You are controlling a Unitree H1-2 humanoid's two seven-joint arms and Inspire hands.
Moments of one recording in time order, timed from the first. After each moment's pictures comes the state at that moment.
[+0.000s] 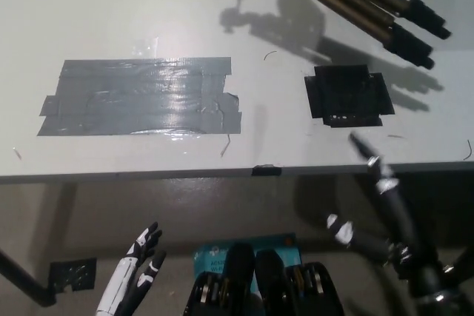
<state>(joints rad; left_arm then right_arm) 0.01 0.18 -0.10 0.28 0.19 -0.32 -0.03 -0.08 -0.12 0.13 -0.29 -0.27 -0.14 0.04</state>
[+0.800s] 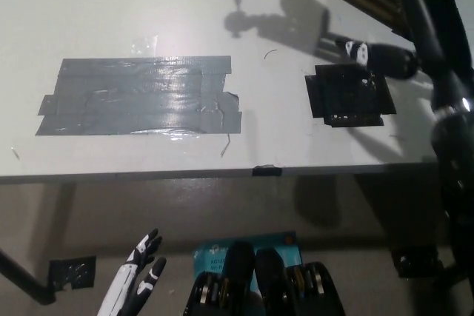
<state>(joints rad) 0.04 0.18 -0.10 0.29 0.20 -0.35 -0.03 -0.71 -0.21 0.13 -0.16 -0.70 0.28 0.19</state>
